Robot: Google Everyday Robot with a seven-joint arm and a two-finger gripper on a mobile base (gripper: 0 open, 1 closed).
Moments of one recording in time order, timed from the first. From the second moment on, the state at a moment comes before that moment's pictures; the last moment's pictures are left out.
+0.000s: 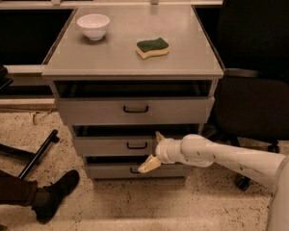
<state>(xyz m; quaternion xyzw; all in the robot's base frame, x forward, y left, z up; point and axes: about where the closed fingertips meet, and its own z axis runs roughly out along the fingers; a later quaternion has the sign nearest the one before) 0.634 -0.028 0.462 -0.51 0.75 0.16 0.40</state>
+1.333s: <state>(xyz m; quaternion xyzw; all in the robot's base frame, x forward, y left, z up) 0.711 -0.045 0.411 -0.50 0.80 0.11 0.33</state>
